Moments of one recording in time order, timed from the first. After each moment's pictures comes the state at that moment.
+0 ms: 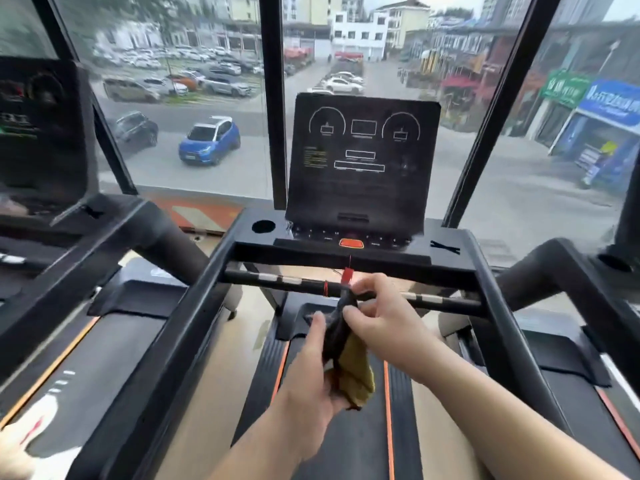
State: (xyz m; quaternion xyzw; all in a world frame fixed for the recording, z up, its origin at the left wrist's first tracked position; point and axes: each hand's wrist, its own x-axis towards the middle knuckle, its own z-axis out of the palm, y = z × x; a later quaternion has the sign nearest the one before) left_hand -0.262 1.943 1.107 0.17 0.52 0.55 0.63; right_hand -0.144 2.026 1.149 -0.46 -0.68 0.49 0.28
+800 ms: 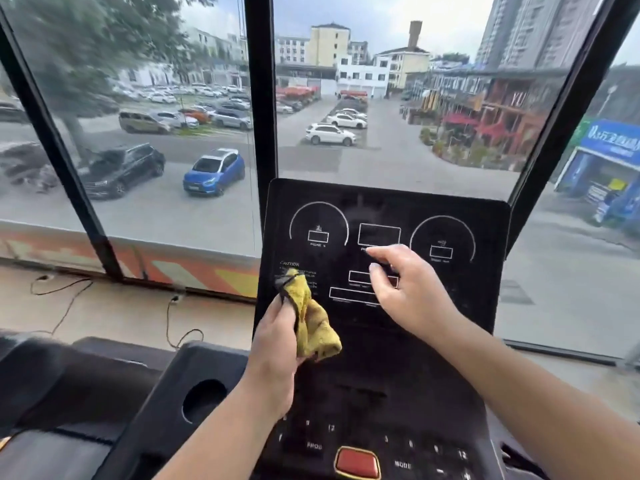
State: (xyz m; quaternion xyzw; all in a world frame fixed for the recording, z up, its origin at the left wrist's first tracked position) left_hand -0.402 2.452 1.171 0.24 0.50 0.67 0.48; right_hand -0.234 2.566 1.199 -0.42 -0.80 0.17 0.40
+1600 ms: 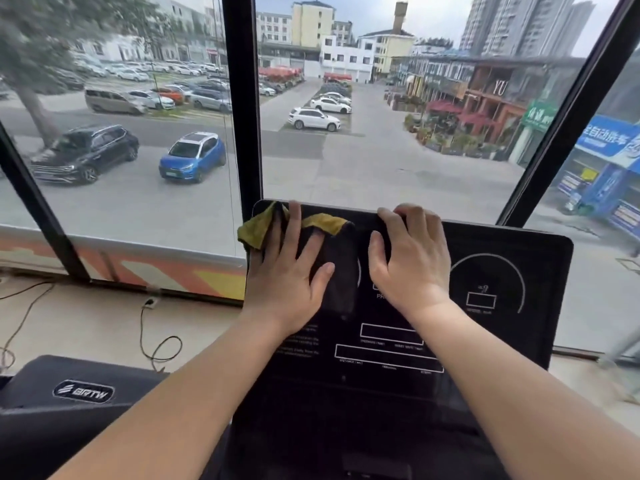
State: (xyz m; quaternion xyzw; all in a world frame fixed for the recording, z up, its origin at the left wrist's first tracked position) left_hand -0.496 2.667 1.165 0.67 0.70 0.25 -0.11; right_hand -0.305 2.719 1.209 -0.49 -0.76 -0.17 0.40
